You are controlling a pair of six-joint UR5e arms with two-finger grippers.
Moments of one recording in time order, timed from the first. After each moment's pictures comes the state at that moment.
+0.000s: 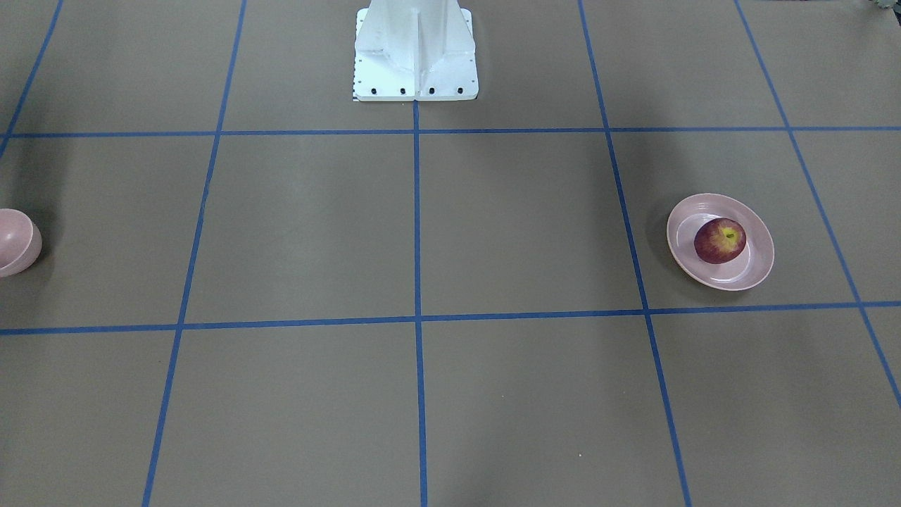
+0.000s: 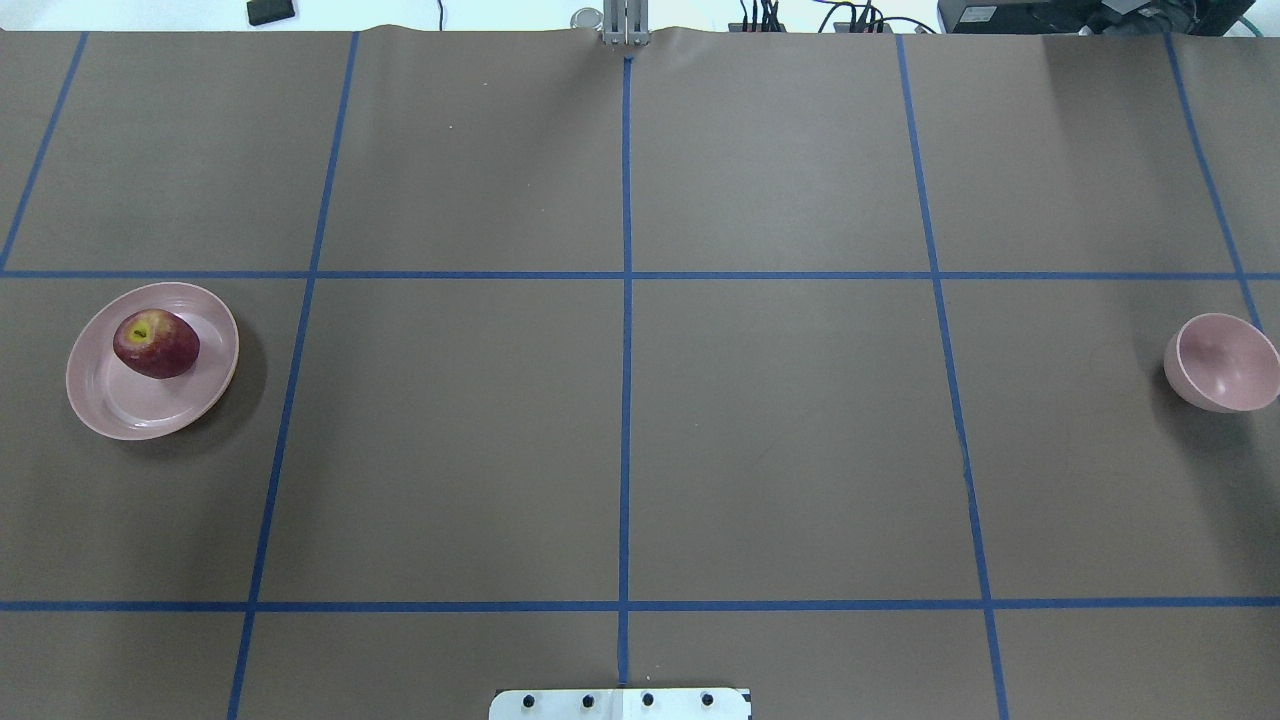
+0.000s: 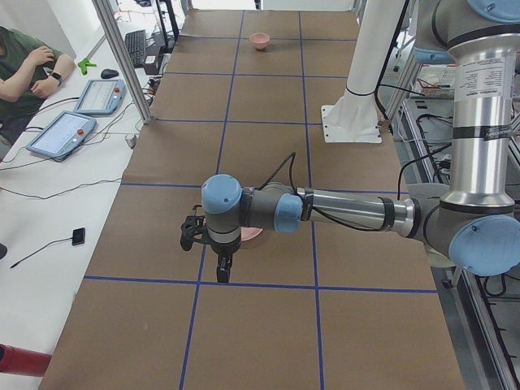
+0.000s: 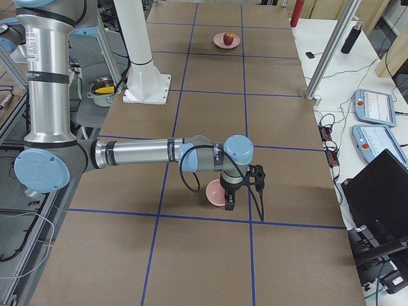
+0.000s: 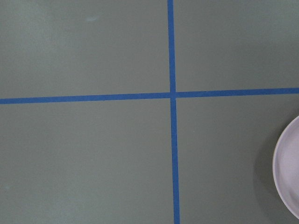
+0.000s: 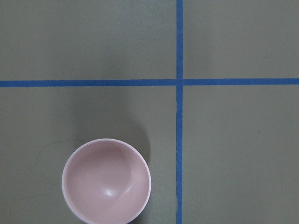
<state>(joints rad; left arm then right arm) -1.55 -1.54 -1.73 -1.57 -2.30 -0.05 1.50 -1.61 1.67 -1.54 2.38 0.07</state>
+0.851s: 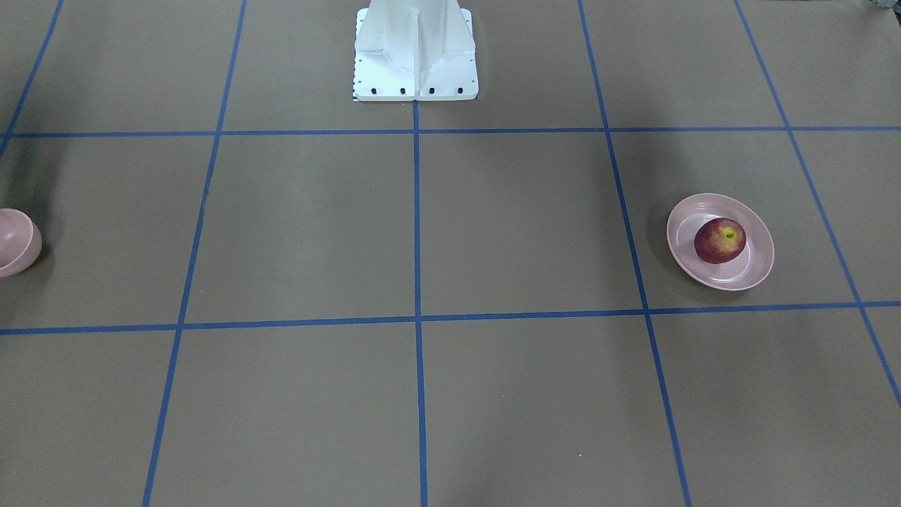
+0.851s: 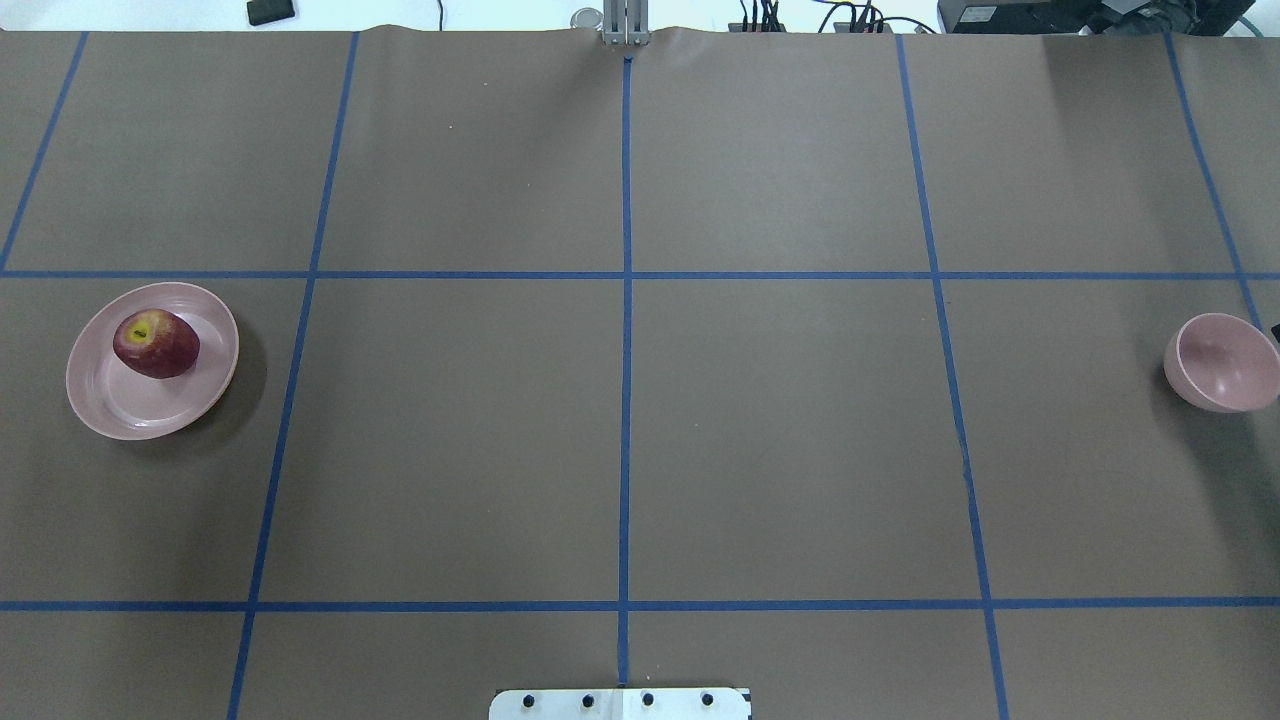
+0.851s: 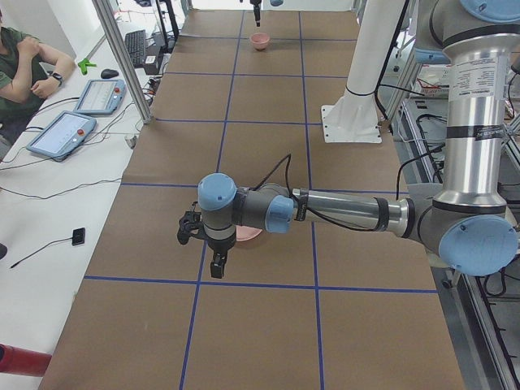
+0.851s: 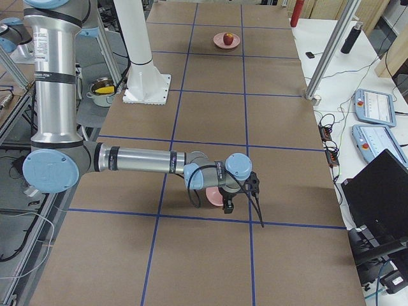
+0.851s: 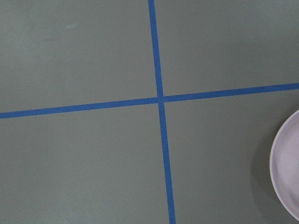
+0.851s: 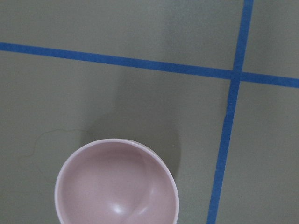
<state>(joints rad) -1.50 -1.53 -1.69 -1.64 -2.29 -0.05 1.37 -1.61 1.53 -1.38 2.44 0.07</state>
